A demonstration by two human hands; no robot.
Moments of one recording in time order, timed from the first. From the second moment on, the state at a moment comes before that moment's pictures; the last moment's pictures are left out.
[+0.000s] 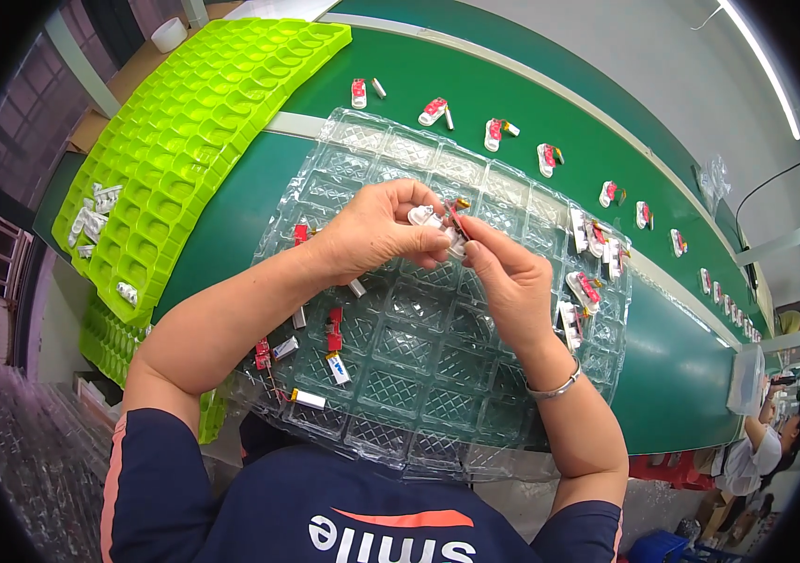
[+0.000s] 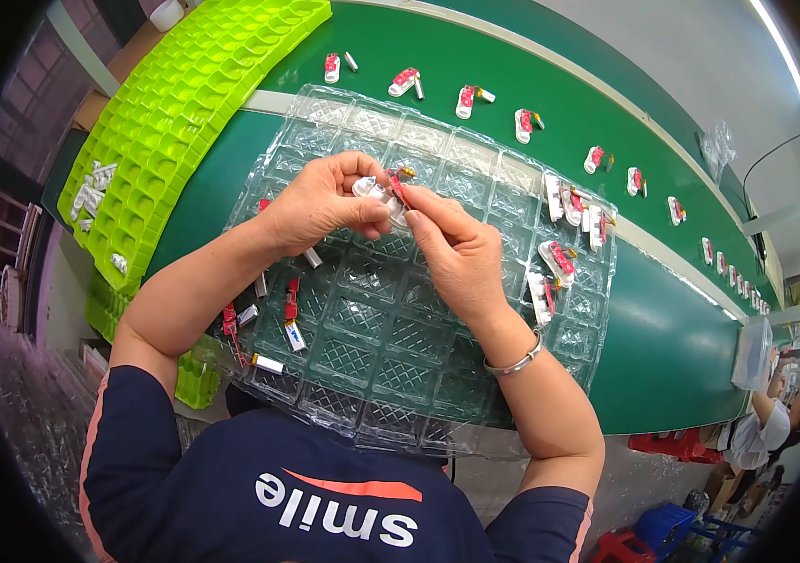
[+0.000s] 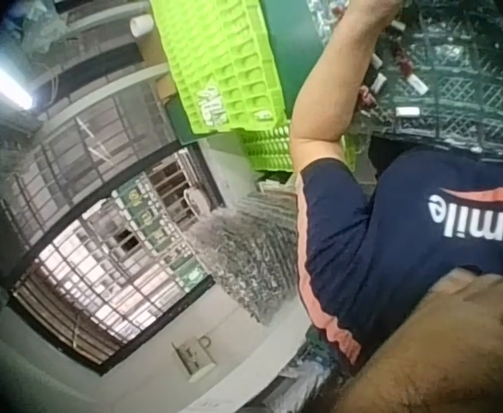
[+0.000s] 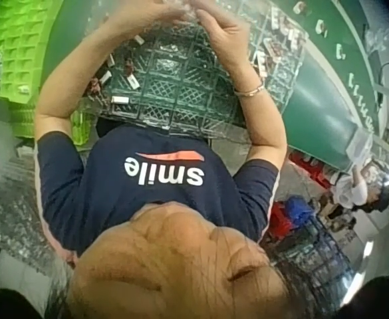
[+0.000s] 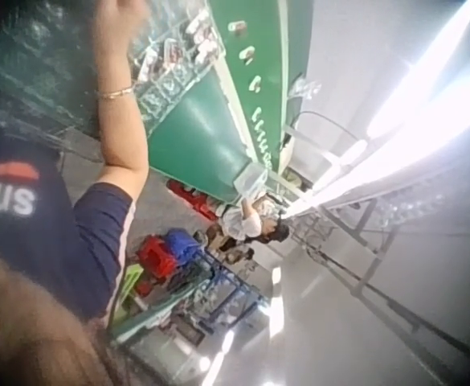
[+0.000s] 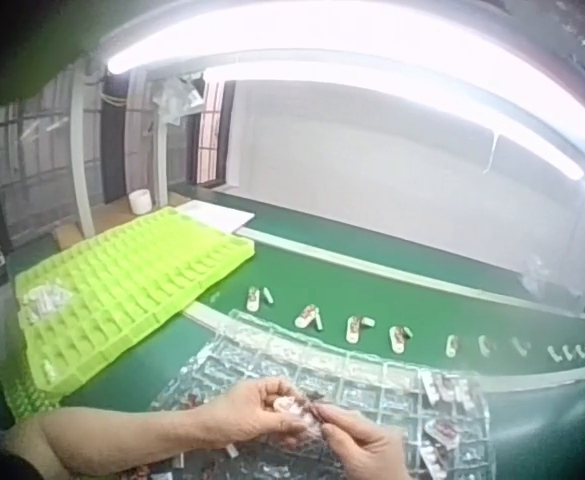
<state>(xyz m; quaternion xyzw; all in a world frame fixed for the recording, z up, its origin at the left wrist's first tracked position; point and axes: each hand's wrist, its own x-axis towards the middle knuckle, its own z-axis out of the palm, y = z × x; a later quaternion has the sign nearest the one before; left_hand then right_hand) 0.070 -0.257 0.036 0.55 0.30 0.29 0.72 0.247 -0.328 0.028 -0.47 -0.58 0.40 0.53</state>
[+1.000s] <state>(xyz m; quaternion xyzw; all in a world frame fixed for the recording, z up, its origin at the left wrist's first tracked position) 0.071 -0.255 0.035 0.50 0.28 0.32 0.75 0.247 -0.330 0.030 -0.48 -0.58 0.38 0.54</state>
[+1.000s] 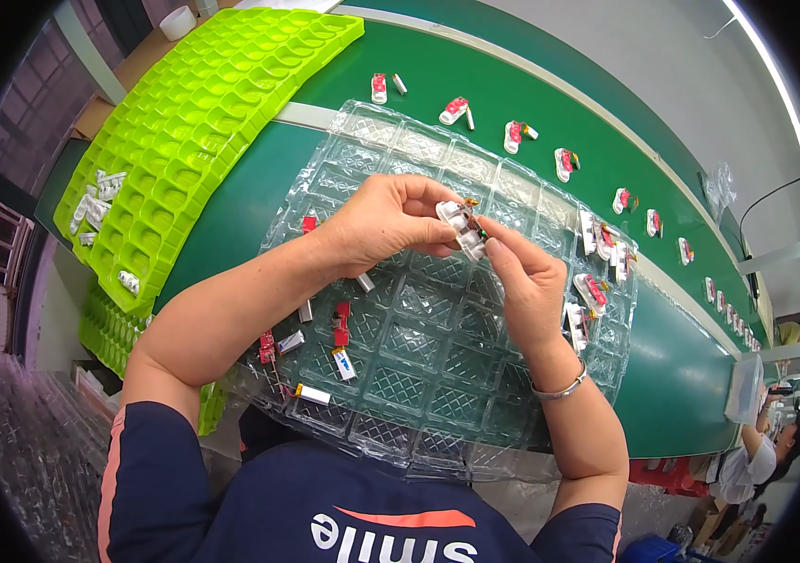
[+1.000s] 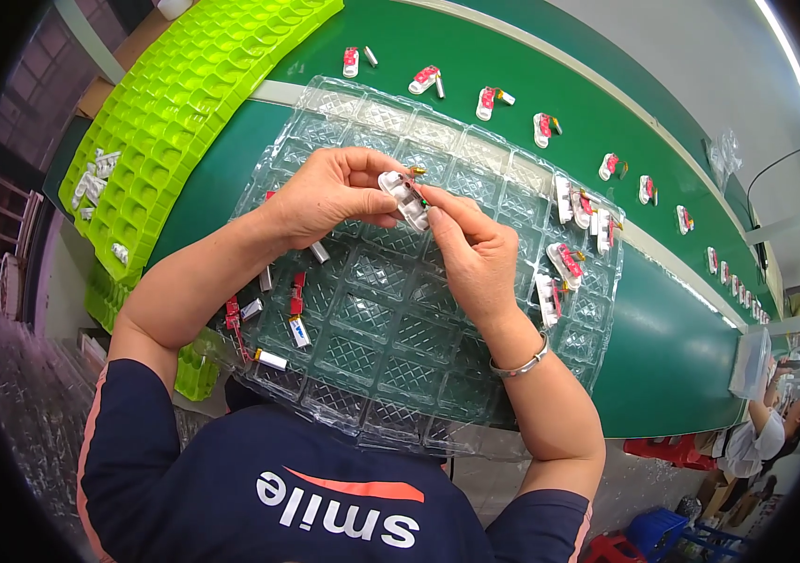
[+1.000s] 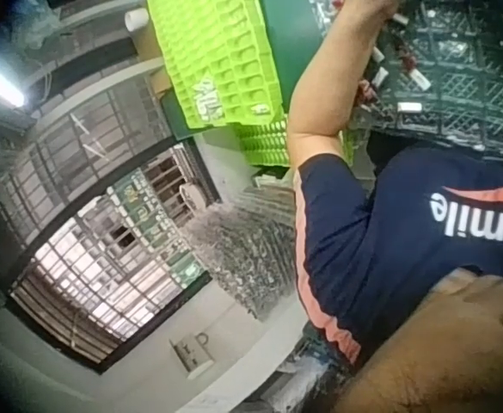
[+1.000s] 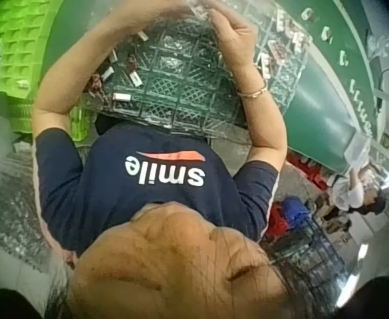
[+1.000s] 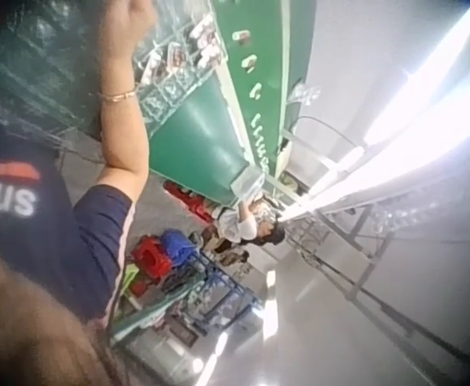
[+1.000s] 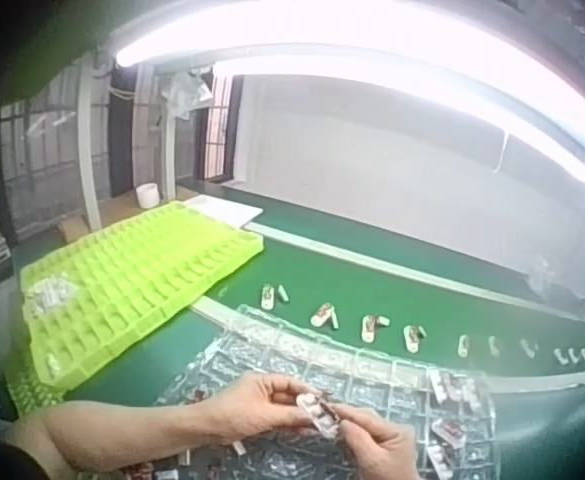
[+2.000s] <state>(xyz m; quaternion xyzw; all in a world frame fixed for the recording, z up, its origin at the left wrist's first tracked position) 0.070 -0.255 0.035 0.52 0.25 0.34 0.74 0.233 -0.332 0.017 -0.45 -0.76 0.14 0.44</state>
